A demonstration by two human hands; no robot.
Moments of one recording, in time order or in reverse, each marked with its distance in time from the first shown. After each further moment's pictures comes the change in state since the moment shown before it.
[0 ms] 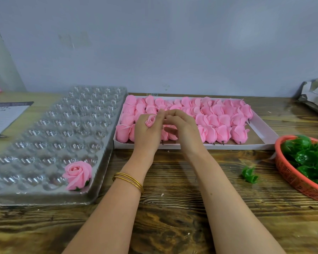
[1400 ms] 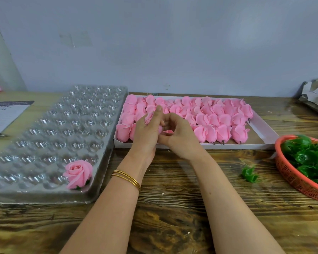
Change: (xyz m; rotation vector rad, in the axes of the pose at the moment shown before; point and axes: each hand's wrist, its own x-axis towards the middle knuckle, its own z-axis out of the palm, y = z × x) left_hand 0.003 0.000 -0.002 -0.307 -0.105 -0.179; right_hand -0.003 0.007 -0.001 -0.229 -0.161 -0.061
